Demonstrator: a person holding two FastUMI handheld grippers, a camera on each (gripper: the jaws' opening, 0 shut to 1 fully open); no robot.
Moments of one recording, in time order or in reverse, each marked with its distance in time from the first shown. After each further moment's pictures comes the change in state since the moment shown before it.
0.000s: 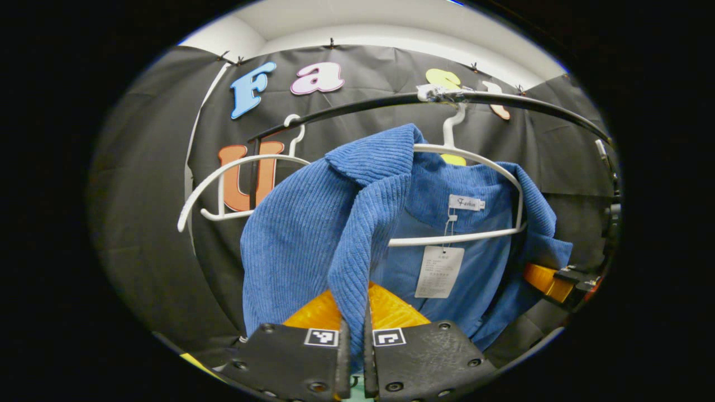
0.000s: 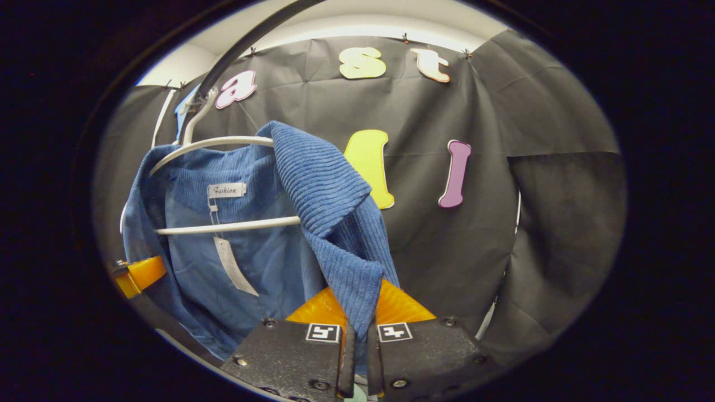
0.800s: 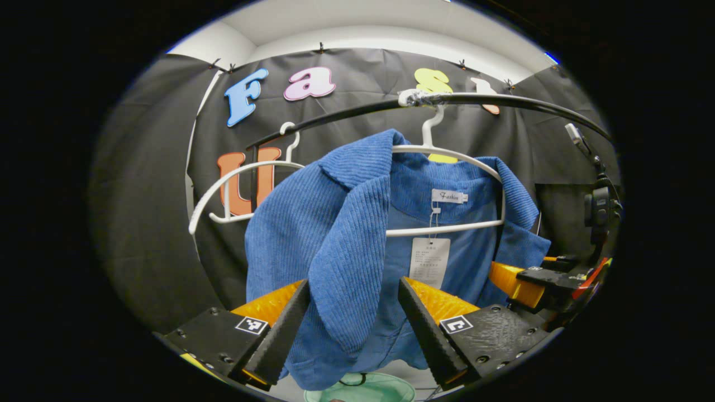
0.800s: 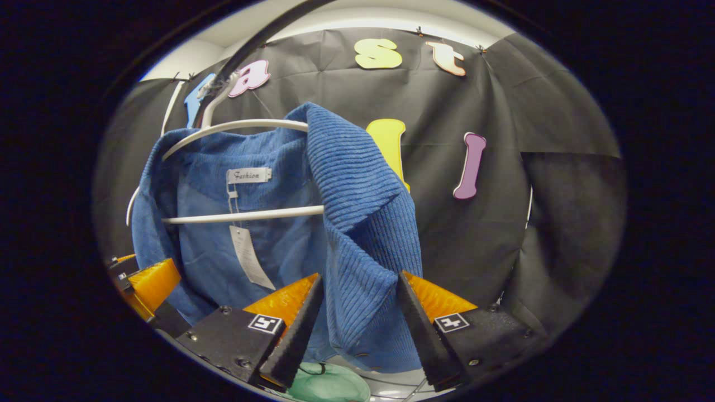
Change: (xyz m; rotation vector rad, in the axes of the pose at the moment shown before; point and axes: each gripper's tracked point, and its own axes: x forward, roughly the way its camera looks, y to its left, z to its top) left arm -0.013 -0.005 -0.011 0.053 0.026 -0.002; right arm 0.010 0.029 -0.020 -0.012 0.106 0.059
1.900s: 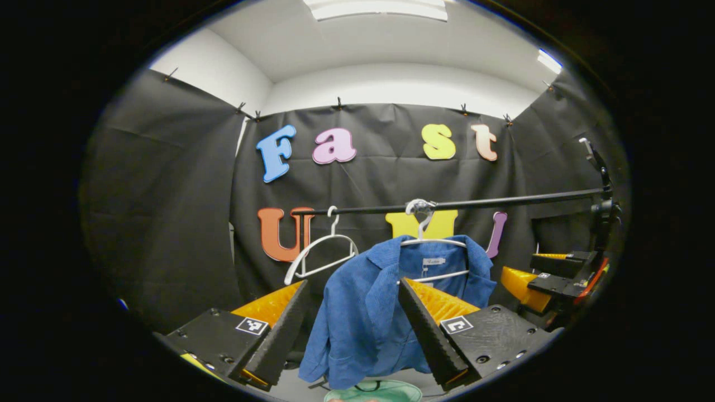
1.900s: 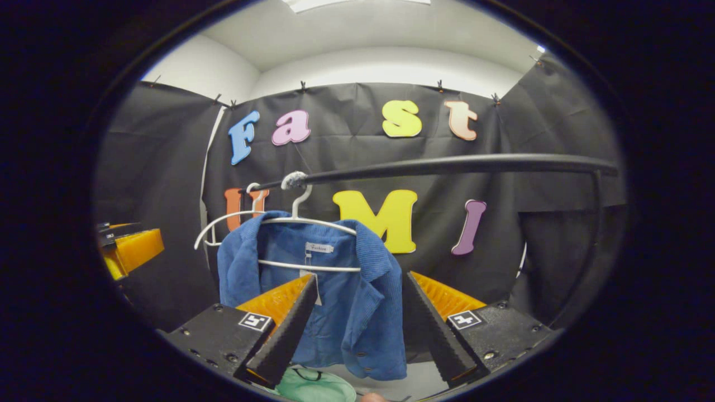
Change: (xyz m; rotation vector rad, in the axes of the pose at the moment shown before) left arm -0.161 0.033 0.098 0.029 -0.204 0.068; right arm -0.162 0.019 0.062 -0.112 -0.220 0.081
